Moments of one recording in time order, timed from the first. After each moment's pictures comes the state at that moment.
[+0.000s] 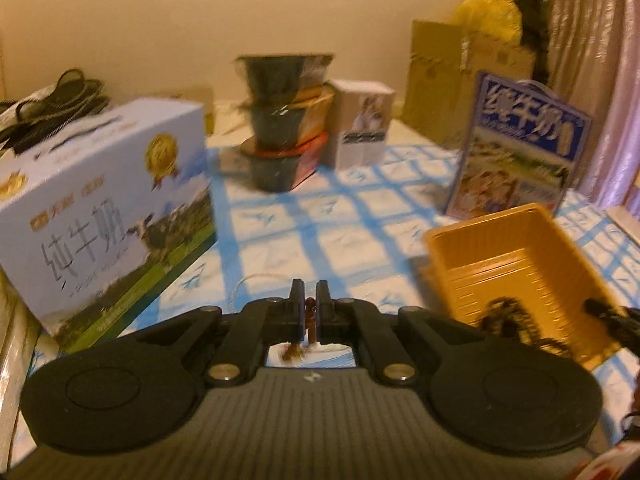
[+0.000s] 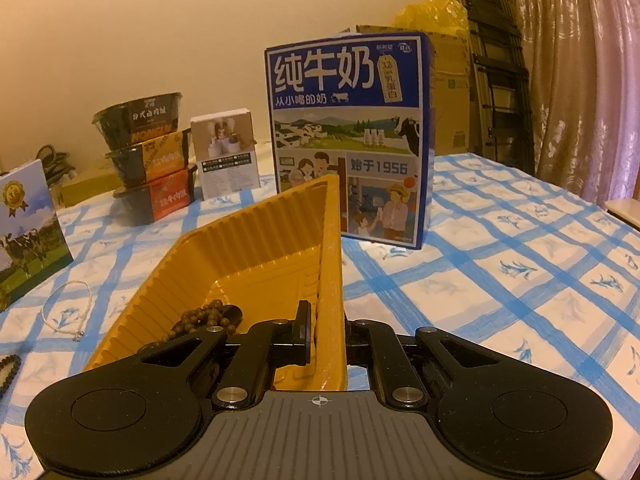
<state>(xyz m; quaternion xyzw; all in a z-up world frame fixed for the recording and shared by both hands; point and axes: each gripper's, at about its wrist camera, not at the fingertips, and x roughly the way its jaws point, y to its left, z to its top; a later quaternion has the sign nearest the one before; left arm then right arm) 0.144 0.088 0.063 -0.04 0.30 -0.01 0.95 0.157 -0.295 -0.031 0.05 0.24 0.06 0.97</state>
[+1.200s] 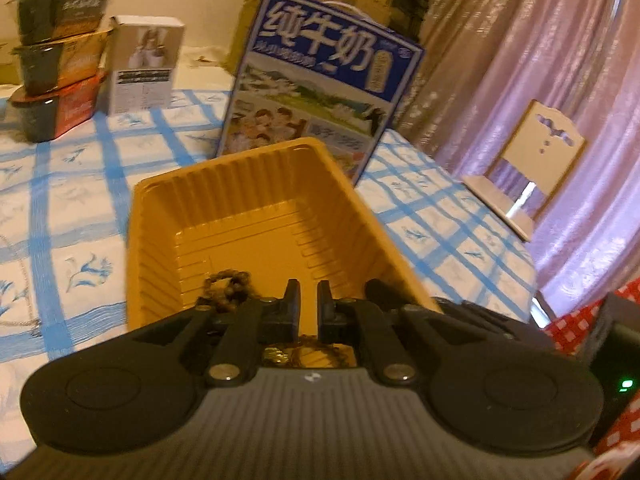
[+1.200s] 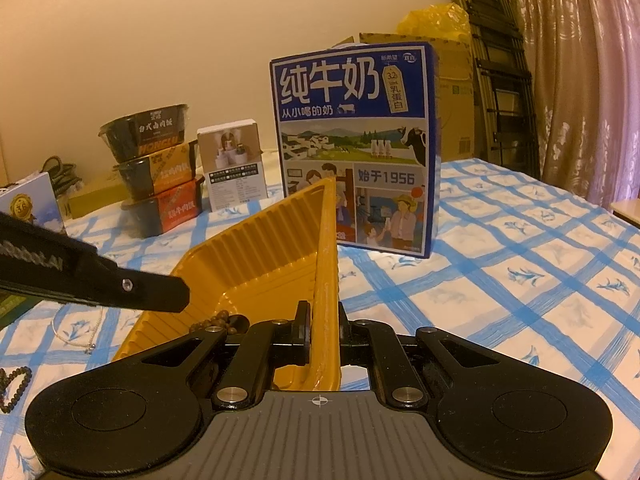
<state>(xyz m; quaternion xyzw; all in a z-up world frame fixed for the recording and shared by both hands) 0.187 -0.103 0.021 -0.11 0.35 -0.22 0.90 0.157 -0.293 -0.025 0.06 0.23 0.07 0.97</state>
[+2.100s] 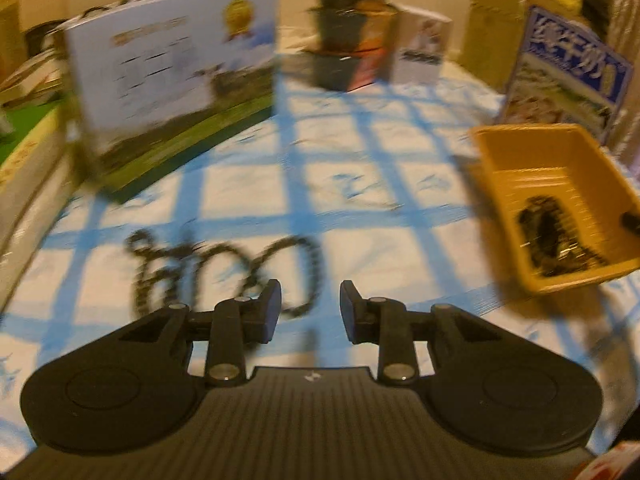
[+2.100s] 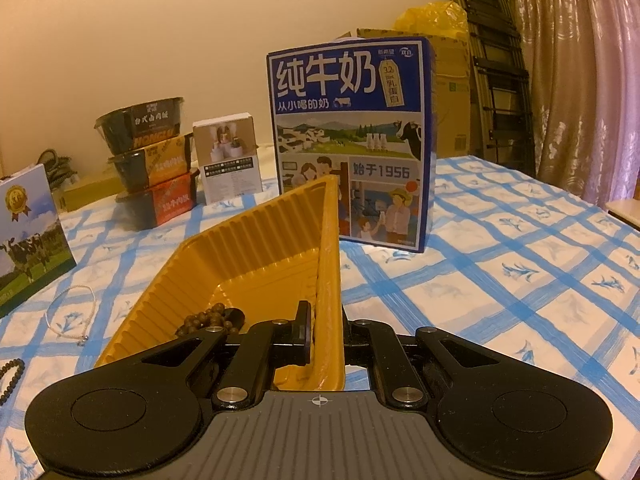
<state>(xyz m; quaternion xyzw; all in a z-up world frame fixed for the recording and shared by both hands) 0.061 0.085 -0.021 -0.07 0.39 0.09 0.91 0.155 -0.296 -0.030 0.05 0.24 0.07 0.97</state>
